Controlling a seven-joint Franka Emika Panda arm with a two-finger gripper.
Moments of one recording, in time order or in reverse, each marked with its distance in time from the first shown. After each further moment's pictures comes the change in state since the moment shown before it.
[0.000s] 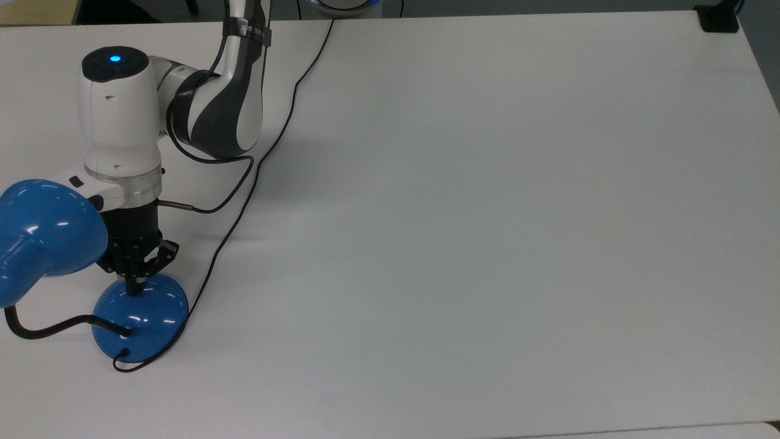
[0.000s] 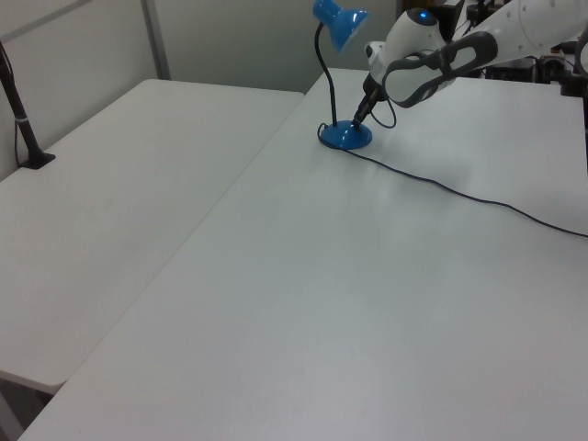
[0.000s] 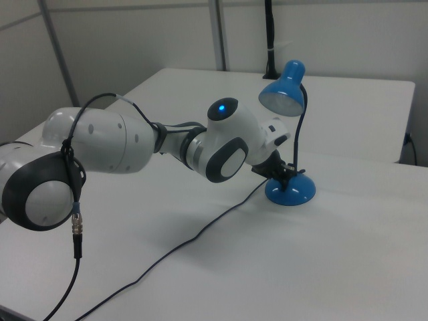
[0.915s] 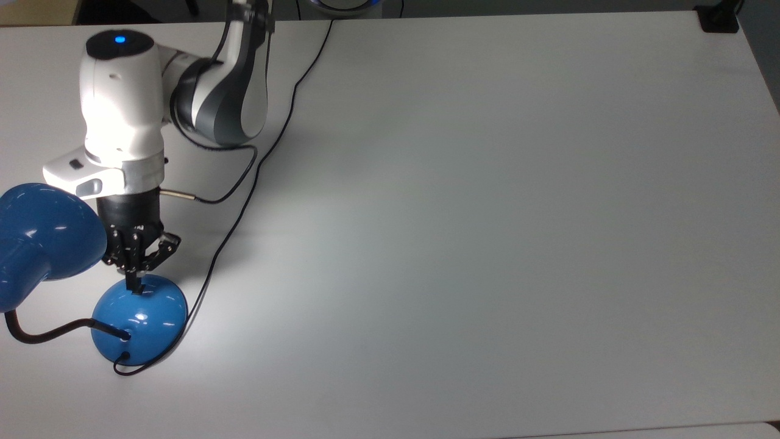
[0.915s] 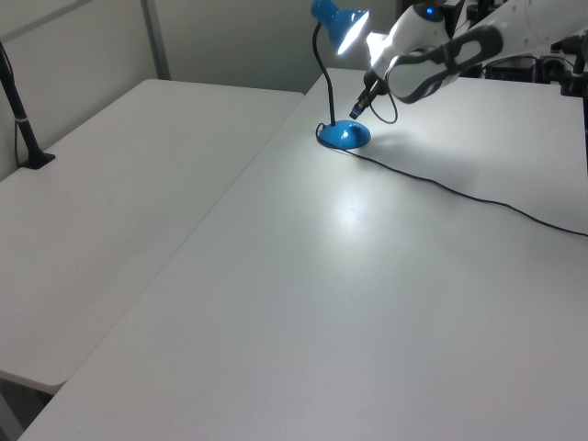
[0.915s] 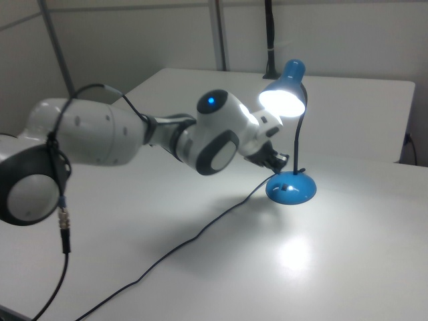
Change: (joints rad) arm -0.004 -0.094 0.034 -0.085 0.008 0.044 0.051
